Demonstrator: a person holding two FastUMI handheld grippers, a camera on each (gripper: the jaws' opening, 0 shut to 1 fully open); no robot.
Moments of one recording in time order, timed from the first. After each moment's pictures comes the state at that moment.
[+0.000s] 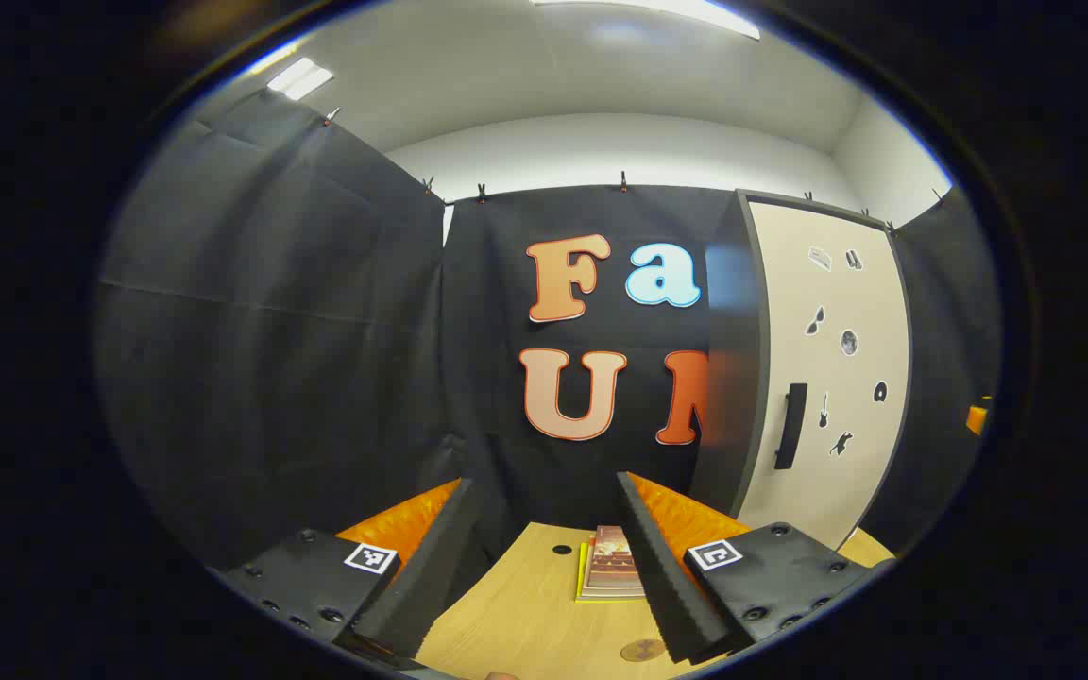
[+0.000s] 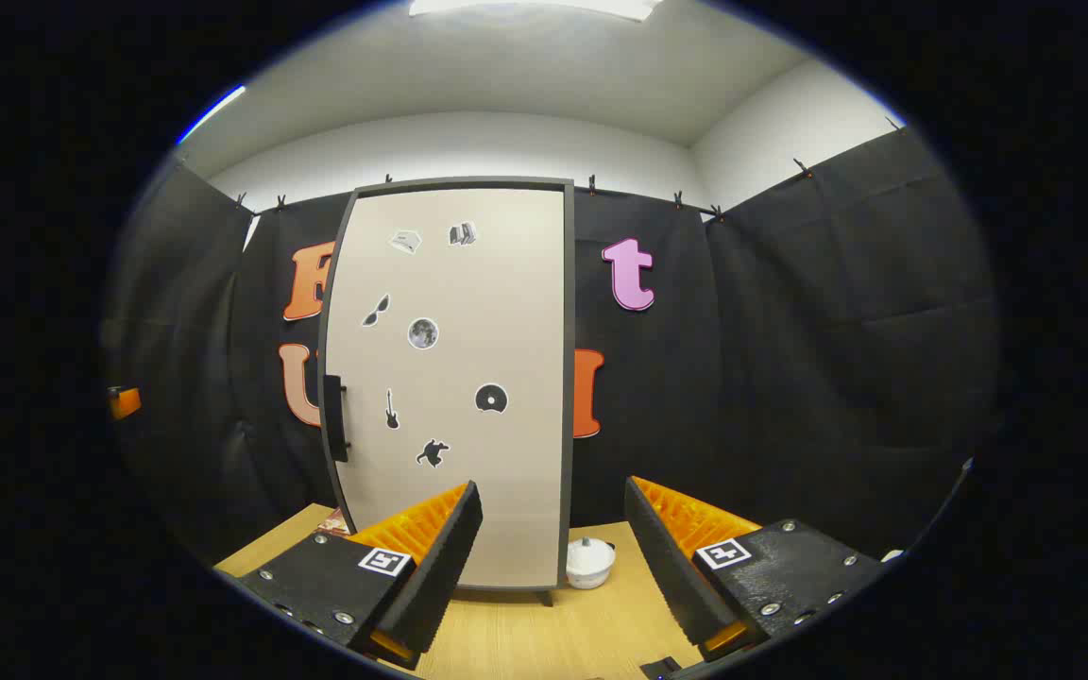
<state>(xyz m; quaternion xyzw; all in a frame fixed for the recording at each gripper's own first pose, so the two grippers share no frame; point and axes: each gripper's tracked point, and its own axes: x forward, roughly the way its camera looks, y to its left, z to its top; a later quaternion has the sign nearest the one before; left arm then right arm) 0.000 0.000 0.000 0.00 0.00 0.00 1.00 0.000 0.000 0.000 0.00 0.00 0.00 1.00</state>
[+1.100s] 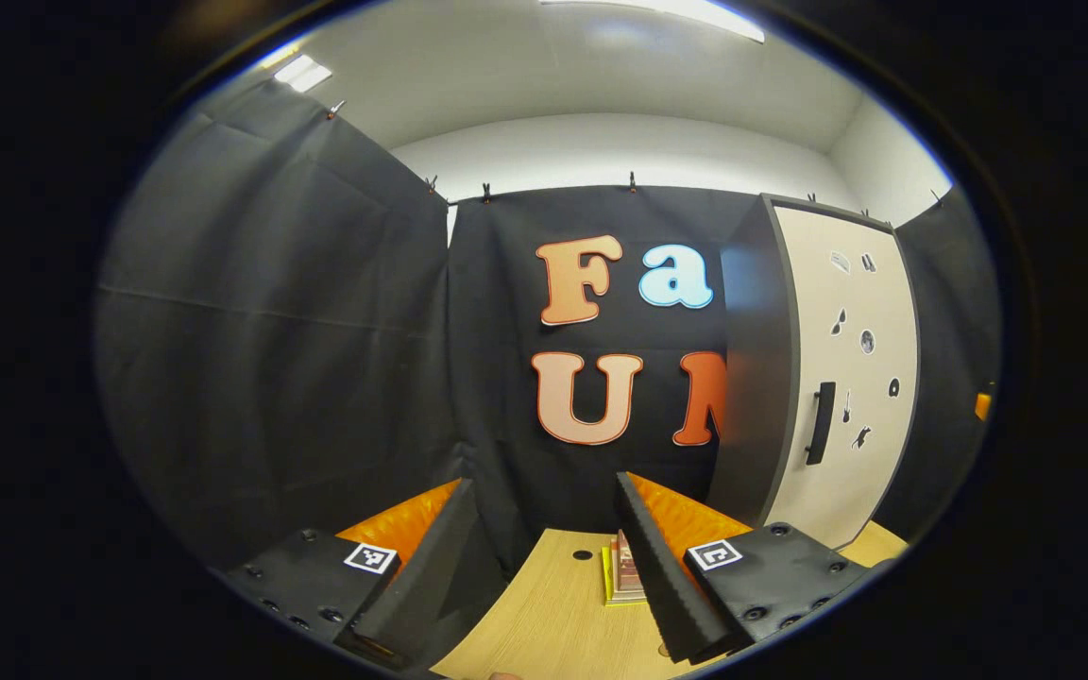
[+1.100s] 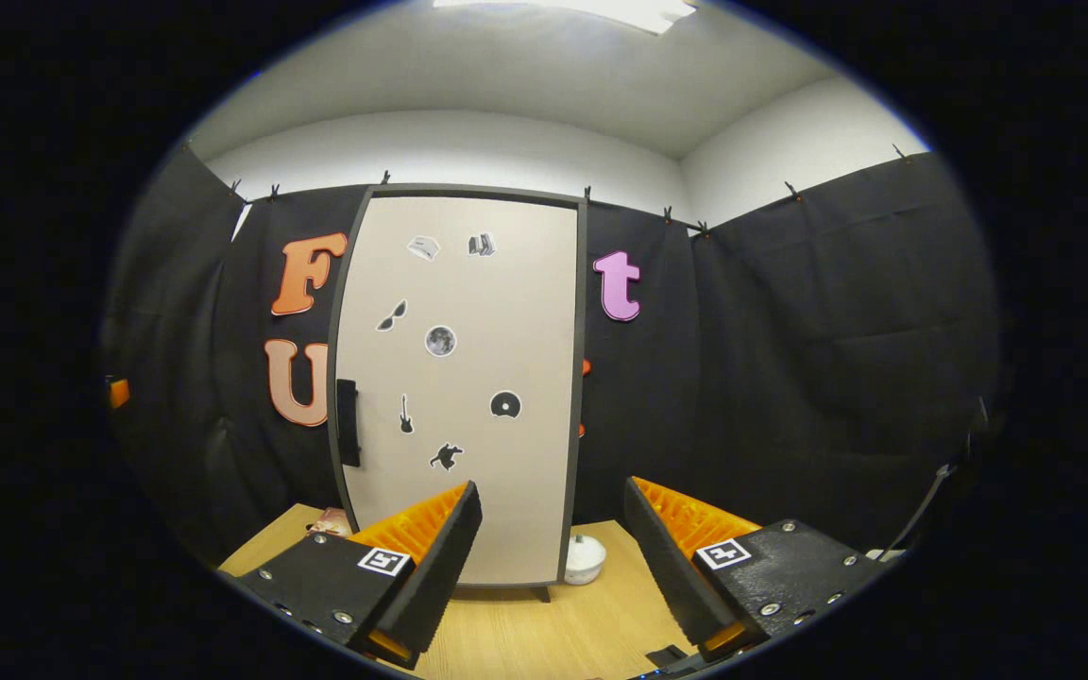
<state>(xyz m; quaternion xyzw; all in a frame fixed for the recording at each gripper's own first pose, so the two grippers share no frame) 0.028 0.074 0.011 0.02 -0.01 -0.01 1.00 -0.027 0.060 0.012 -0.01 0.00 -0.04 1.00</state>
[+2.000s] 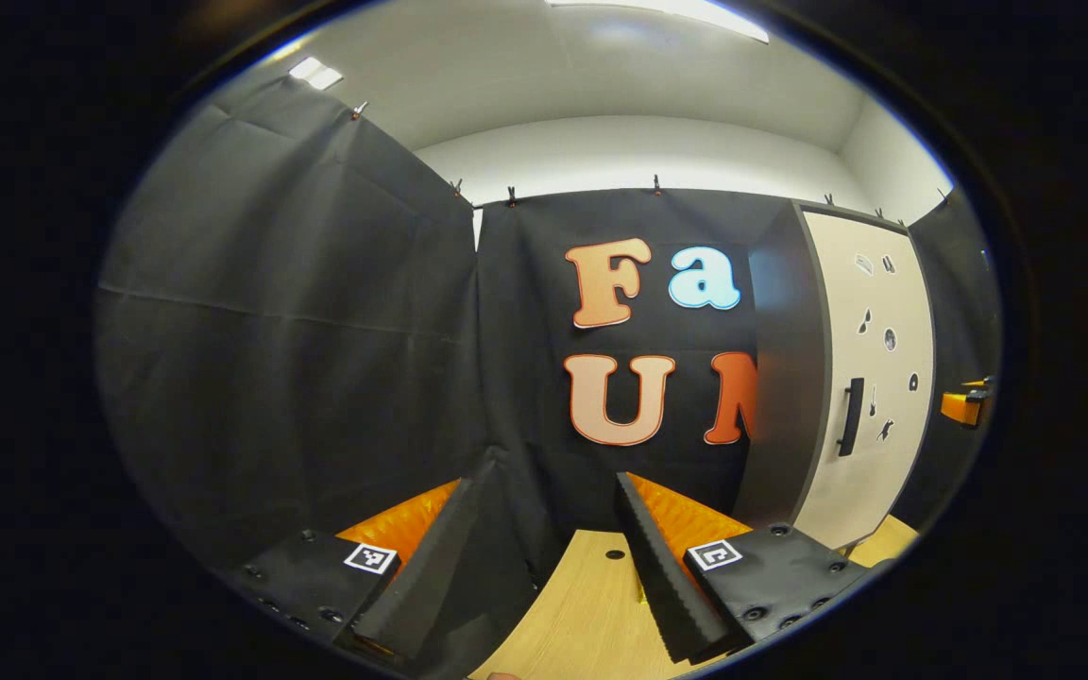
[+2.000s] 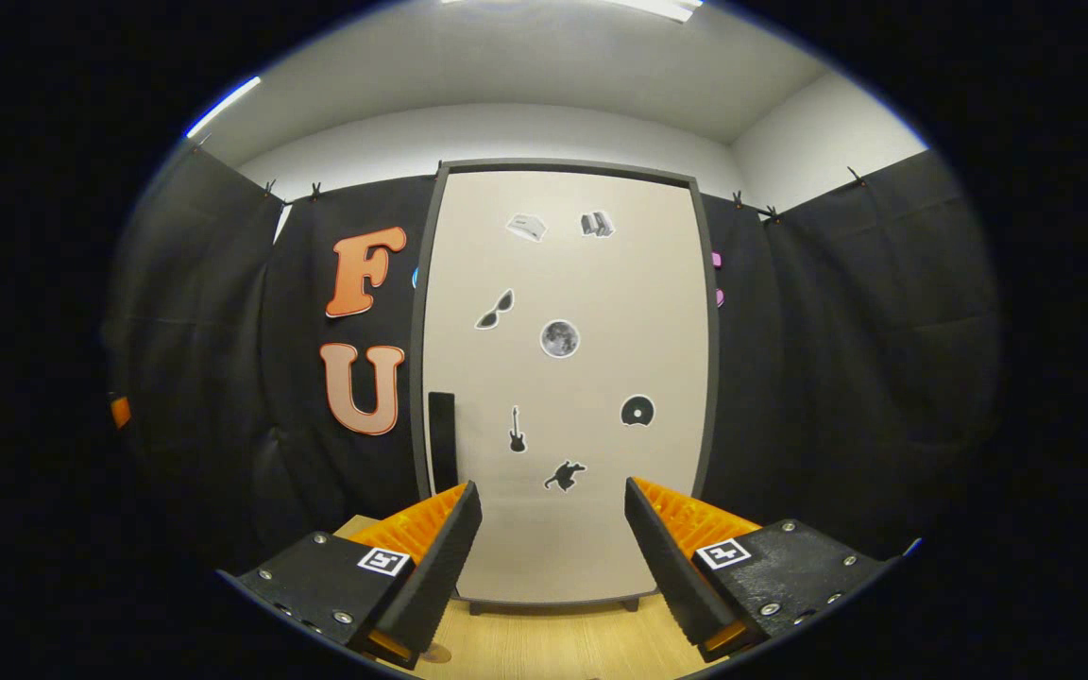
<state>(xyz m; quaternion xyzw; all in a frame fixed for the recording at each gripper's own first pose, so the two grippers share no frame) 0.020 0.147 0.014 0.02 -0.01 0.03 1.00 0.064 0.211 0.010 0.00 0.01 0.05 1.00</state>
